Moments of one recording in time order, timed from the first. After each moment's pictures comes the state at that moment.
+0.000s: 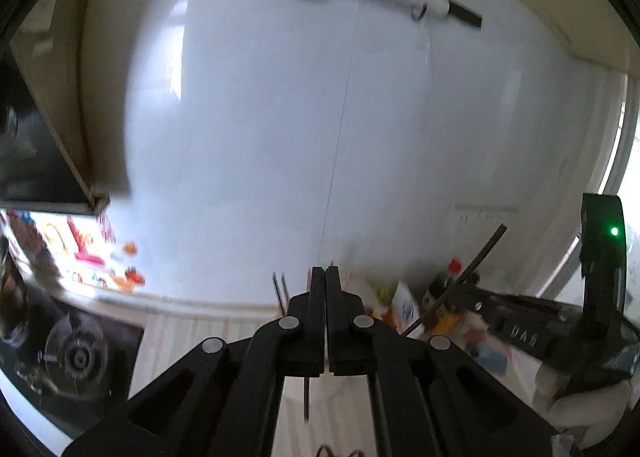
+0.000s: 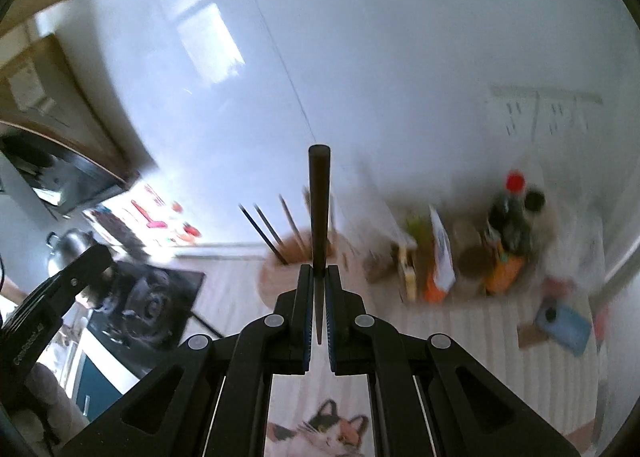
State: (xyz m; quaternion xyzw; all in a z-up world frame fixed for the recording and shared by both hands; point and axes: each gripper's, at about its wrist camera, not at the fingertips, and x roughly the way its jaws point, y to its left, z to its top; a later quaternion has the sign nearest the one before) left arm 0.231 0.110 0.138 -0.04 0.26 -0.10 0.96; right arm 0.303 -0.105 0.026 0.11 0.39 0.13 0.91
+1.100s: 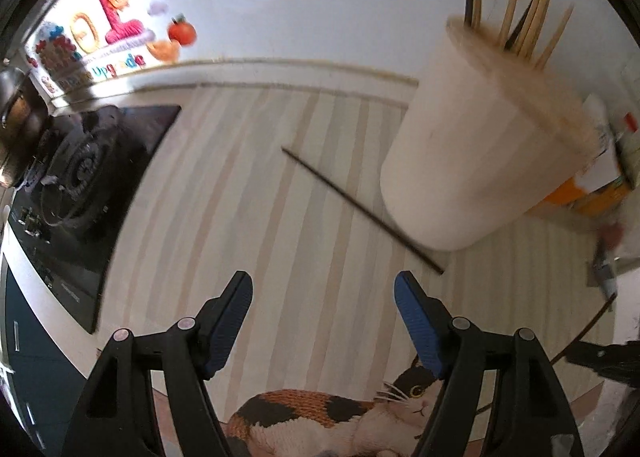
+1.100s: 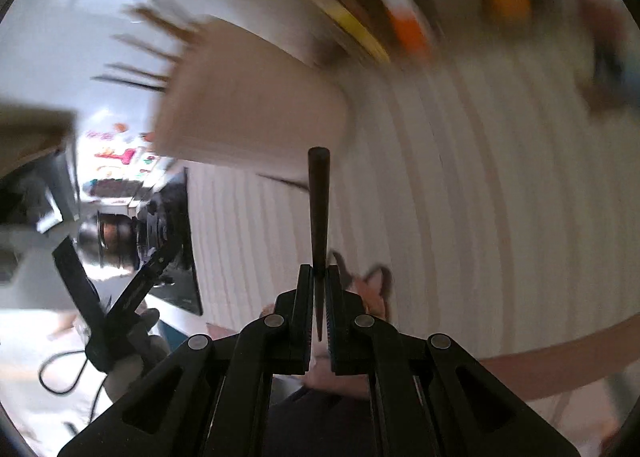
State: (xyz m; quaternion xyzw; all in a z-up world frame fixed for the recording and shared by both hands) left arm 0.269 0.162 -0.162 -0.06 0.55 0.08 0.83; right arm 0.283 -0.180 -0.269 0.34 0.68 0.12 0.64
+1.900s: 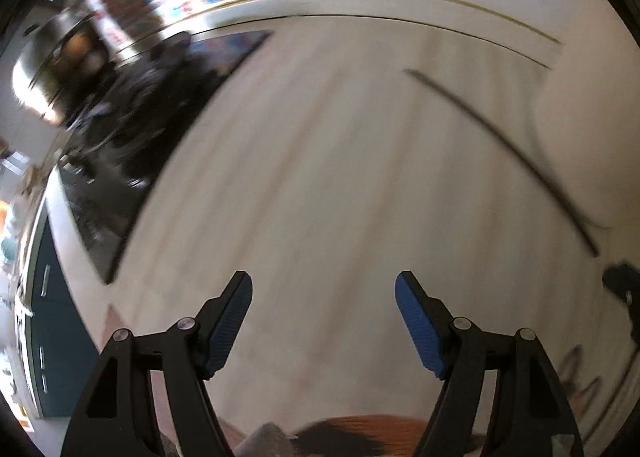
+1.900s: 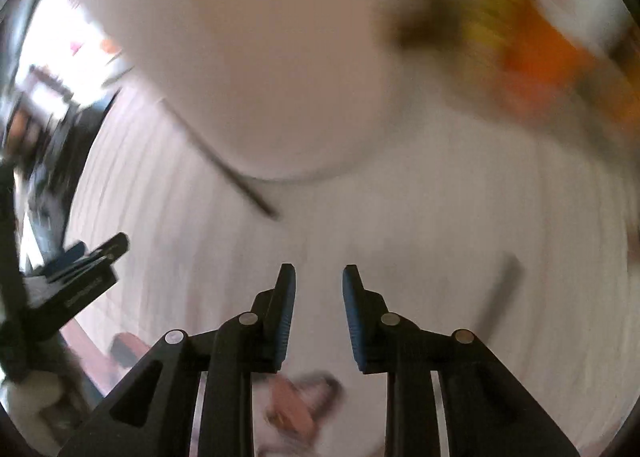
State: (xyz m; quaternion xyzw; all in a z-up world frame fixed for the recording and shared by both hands) left arm 0.237 0.233 -0.250 -0.04 0.55 0.24 0.80; right arm 0.304 -0.025 -0.336 -0.03 0.60 0.16 0.79
